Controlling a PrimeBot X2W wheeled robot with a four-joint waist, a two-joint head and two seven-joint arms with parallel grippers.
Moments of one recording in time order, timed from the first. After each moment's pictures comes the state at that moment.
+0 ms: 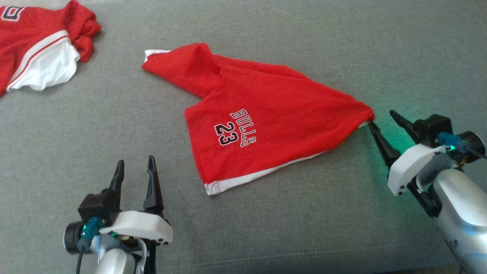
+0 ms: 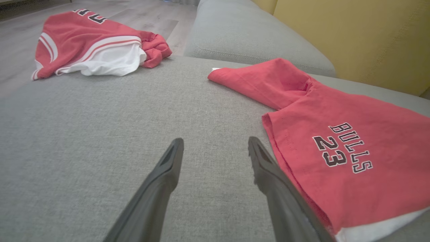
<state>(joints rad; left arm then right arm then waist) -0.03 0.09 -0.25 0.17 -0.29 0.18 -0.25 -0.50 -0.42 0.54 0.67 0.39 0.13 -0.10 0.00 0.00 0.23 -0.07</state>
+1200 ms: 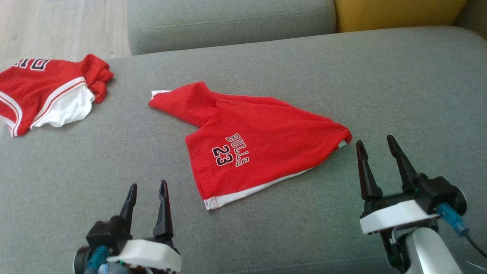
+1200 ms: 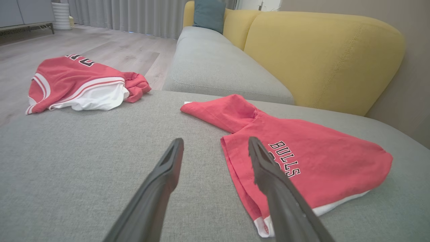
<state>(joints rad) 0.10 0.06 -0.24 0.09 -0.27 0.13 -0.25 -0.09 -0.06 0.09 0.25 0.09 0.13 -0.25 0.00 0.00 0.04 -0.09</state>
